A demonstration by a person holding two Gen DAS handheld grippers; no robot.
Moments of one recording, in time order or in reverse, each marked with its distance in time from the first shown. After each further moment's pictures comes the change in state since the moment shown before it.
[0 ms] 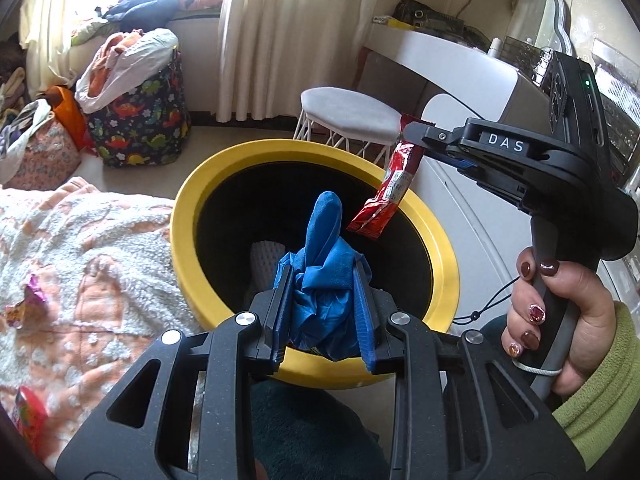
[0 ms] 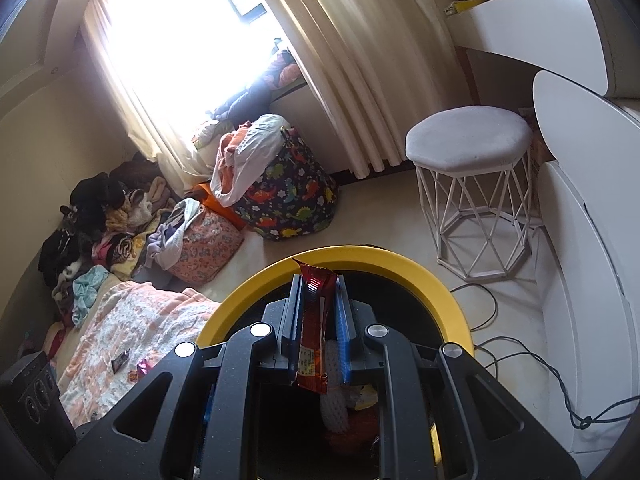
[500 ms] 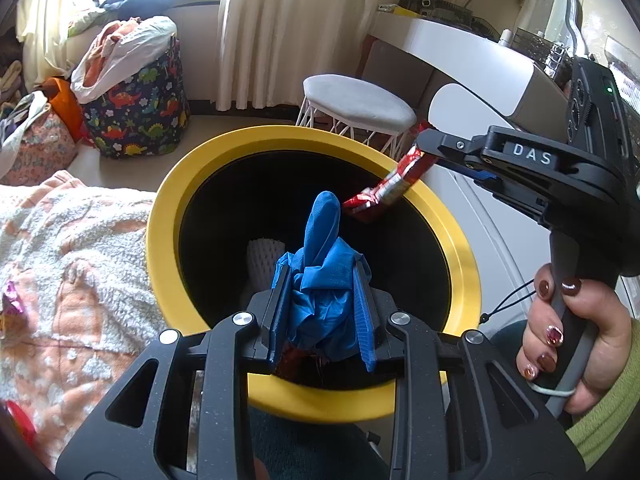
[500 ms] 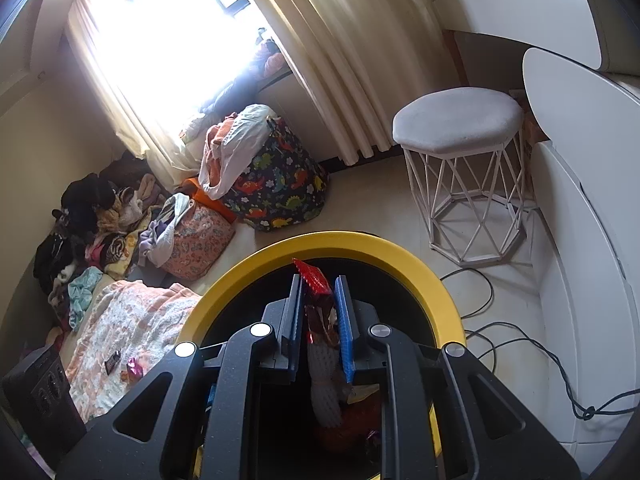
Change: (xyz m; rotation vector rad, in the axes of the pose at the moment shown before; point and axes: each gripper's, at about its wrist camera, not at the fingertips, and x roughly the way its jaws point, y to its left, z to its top) left arm 0.031 0.002 0.005 -0.012 0.034 0.007; right arm 0.012 -0.011 -0.005 0.035 0.035 -0.024
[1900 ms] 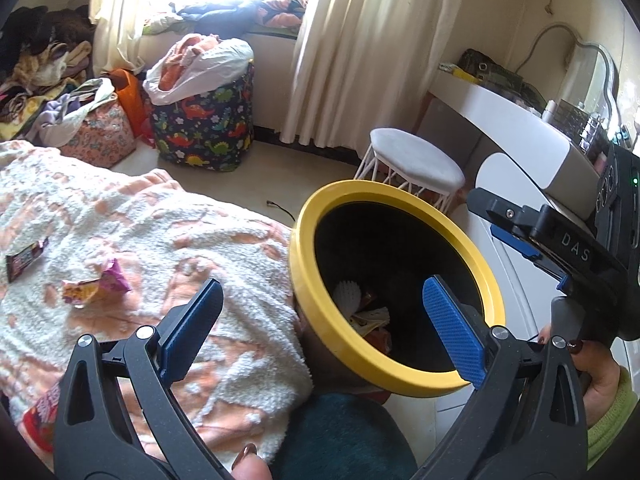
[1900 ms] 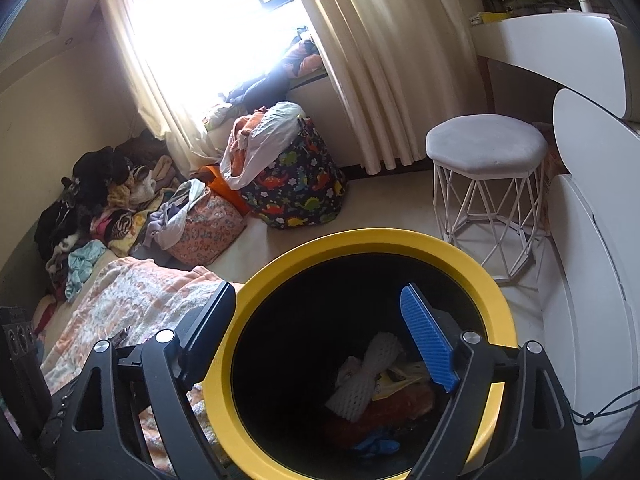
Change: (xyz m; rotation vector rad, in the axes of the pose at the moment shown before) left arm -0.079 0.059 -0.010 -0.170 -0.161 0.138; right arm -0.008 0.057 -0.017 -0.133 -0.023 0.022
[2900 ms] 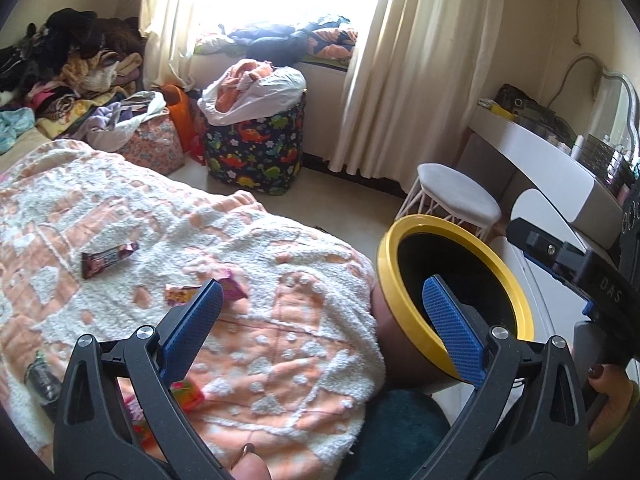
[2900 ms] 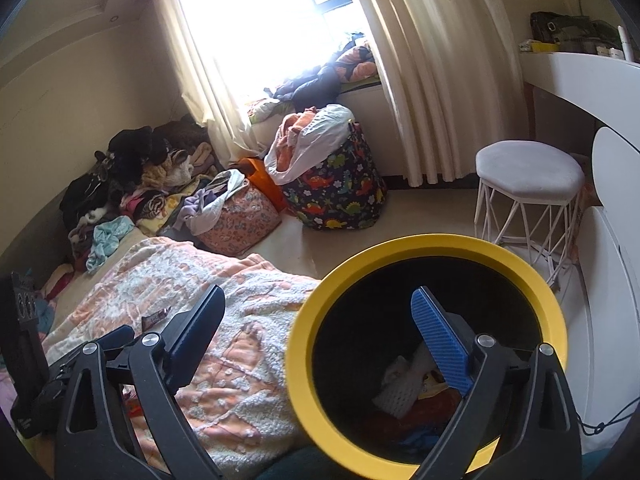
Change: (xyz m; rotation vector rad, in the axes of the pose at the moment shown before) left arm -0.062 0.056 -0.003 -0.059 -0.105 0.133; right arm -0.012 0.069 -0.011 -0.123 -0.015 0.105
